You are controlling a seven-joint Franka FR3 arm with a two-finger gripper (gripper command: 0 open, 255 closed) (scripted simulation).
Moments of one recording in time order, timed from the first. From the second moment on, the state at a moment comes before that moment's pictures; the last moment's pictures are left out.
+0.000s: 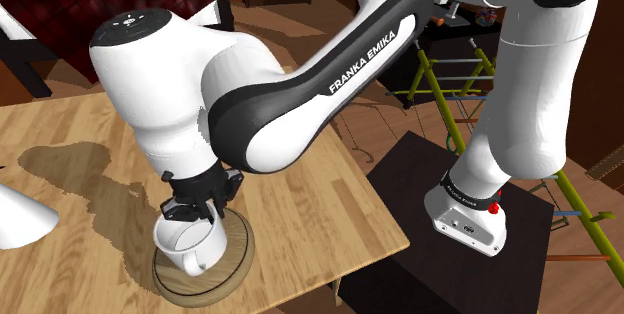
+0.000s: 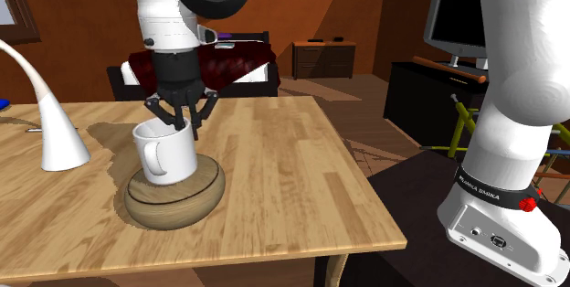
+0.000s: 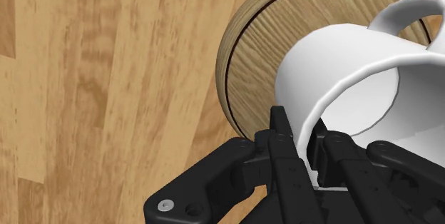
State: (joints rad) arm 0.35 0.36 0.71 -1.82 -0.29 2.08 1.33
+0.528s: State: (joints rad) arm 0.35 0.38 0.70 -1.83 -0.30 2.11 1.34
